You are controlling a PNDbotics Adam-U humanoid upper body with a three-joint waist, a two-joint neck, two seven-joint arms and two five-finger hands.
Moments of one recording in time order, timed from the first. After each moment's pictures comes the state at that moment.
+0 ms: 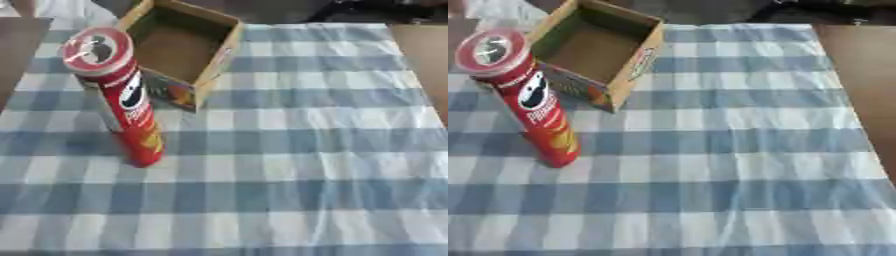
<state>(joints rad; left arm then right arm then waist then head) 0.14 0.32 0.37 -1.98 0.33 -0.18 0.23 -0.07 -0.45 -0.15 -1.98 -0.23 0.16 -0.57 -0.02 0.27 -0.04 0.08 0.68</state>
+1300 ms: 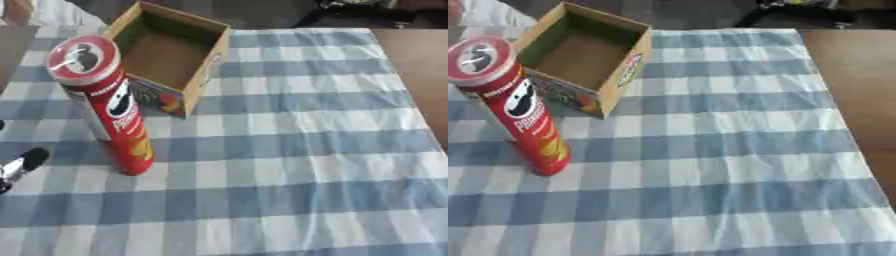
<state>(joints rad) 0.03 0.43 0.19 -1.98 0.27 0.01 0.08 -0.08 -0.45 -0.15 -1.98 -0.23 0.17 -0.56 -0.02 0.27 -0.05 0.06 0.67</state>
